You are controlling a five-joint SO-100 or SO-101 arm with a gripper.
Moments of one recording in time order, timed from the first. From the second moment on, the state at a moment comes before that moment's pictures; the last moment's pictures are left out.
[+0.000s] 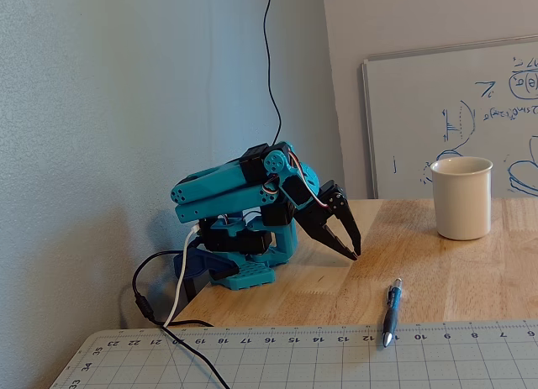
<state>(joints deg) -4.7 190.5 181.0 65.4 -15.8</state>
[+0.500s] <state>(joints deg) -4.7 177.5 169.4 65.4 -34.5</state>
